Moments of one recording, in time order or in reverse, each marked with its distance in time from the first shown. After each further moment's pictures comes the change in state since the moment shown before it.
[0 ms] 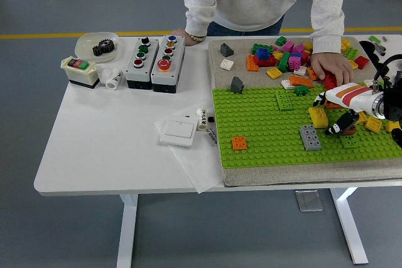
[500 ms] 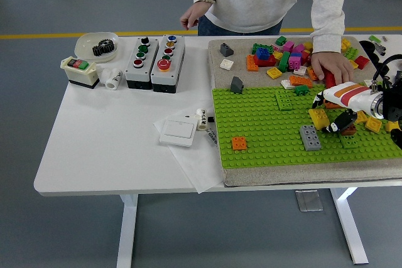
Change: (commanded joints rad) left arm -0.001 0.000 0.000 0.000 0.001 -0.001 0.000; right arm -0.004 -0.004 0.003 0.005 0.006 -0.022 0.015
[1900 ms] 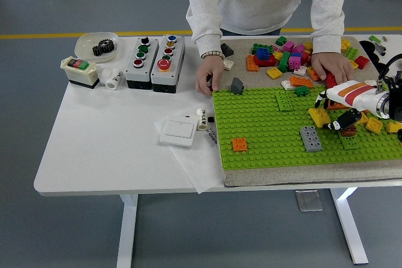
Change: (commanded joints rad) left arm 0.008 -0.002 0.004 0.003 -0.013 -0.002 -0.004; right arm -0.005 -0.041 0.010 0.036 -0.013 -0.021 0.030
